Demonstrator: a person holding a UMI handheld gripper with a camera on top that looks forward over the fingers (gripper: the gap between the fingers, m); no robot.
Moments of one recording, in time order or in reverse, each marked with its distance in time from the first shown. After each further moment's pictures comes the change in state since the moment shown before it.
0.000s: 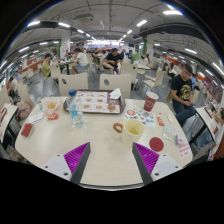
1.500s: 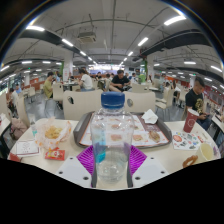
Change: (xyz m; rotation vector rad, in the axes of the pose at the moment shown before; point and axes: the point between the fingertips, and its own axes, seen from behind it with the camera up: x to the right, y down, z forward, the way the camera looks) arm -0.188 -0.103 0.241 0.307 -0.023 0.036
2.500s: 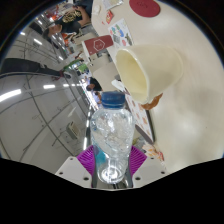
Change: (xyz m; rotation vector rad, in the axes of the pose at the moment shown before) arm 0.139 -0.073 -0.118 -0.156 -0.614 1.938
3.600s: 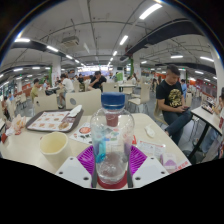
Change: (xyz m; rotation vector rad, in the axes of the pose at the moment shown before) arm -0.020 -0.287 -0.138 0.251 0.643 -1.875
